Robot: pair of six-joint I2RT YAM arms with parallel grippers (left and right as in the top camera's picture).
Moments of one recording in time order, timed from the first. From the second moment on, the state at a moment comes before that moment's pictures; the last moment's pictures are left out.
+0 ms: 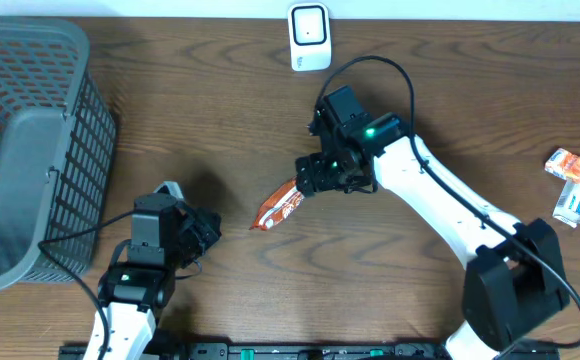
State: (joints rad) left arm -0.15 0.89 0.43 -0.37 0.29 -0.87; right arm 0.55 1.81 1.39 -0.88 -0.23 0.37
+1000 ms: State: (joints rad) left arm -0.40 1.39 0.43 0.03 0.31 -0.91; right arm 0.55 1.95 1.36 -0.60 -0.27 0.48
